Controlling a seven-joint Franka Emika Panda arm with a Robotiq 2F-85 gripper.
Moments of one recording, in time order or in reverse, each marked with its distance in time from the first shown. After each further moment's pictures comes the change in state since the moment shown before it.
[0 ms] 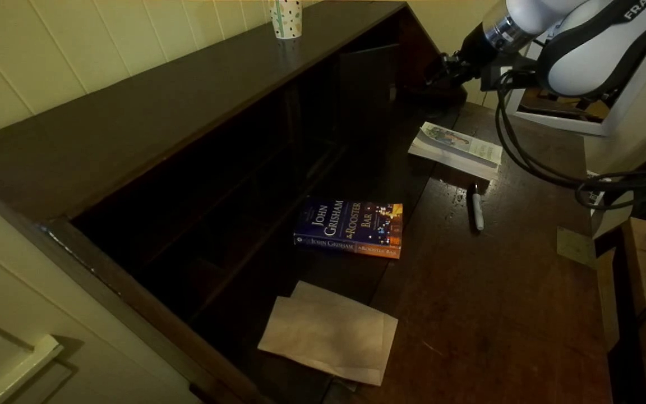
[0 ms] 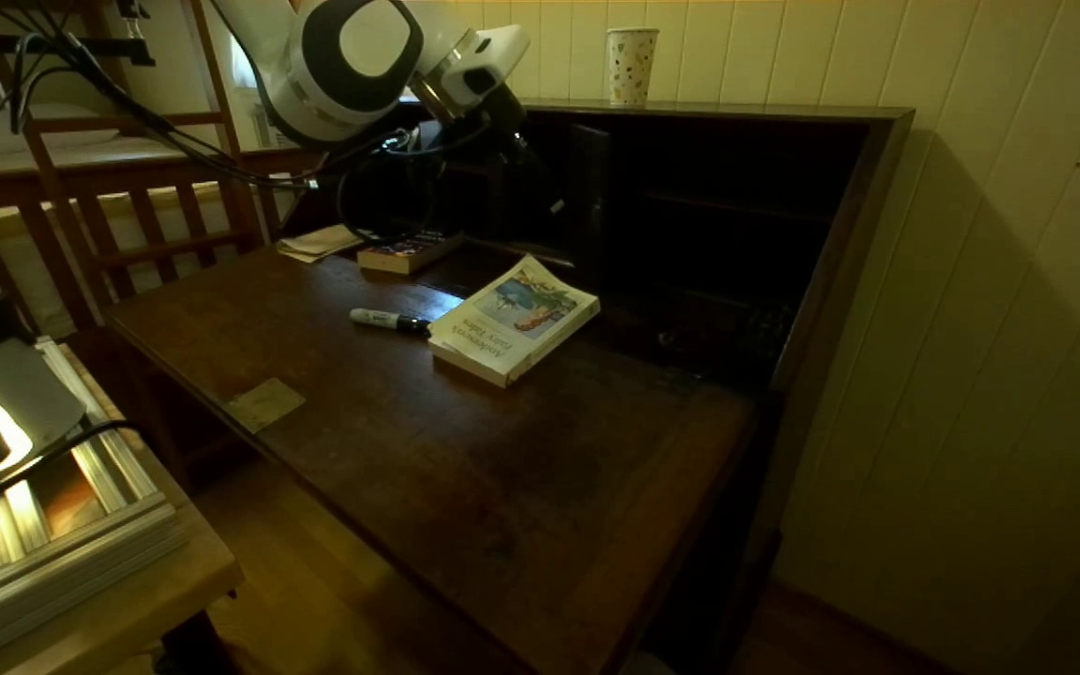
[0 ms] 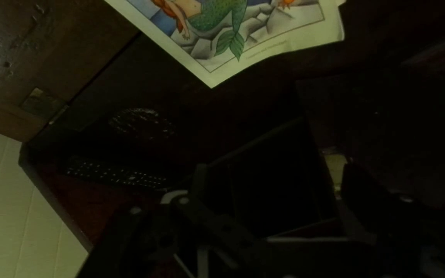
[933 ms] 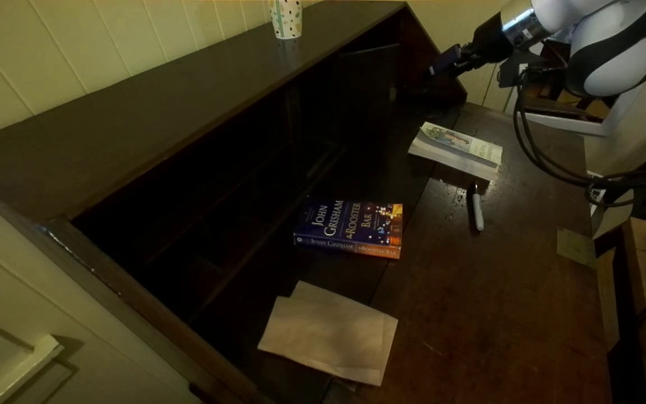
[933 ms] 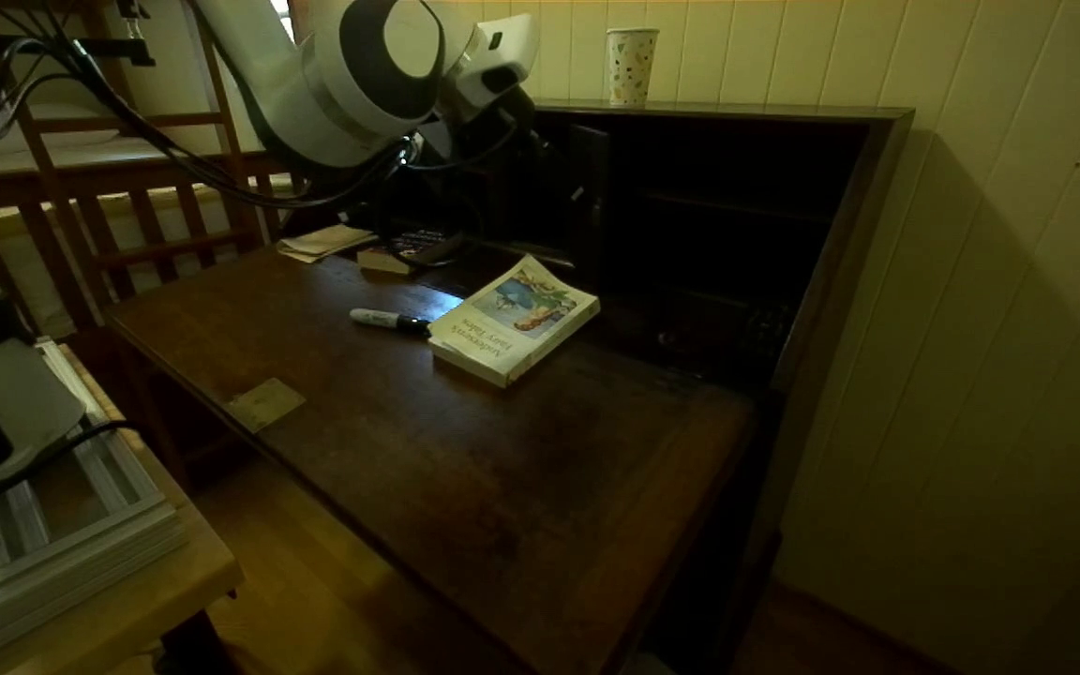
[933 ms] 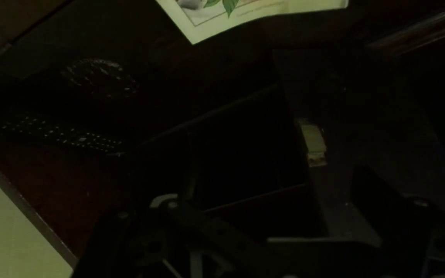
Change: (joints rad) arm -0.383 0.065 0.223 0.090 -0.458 0.232 0.168
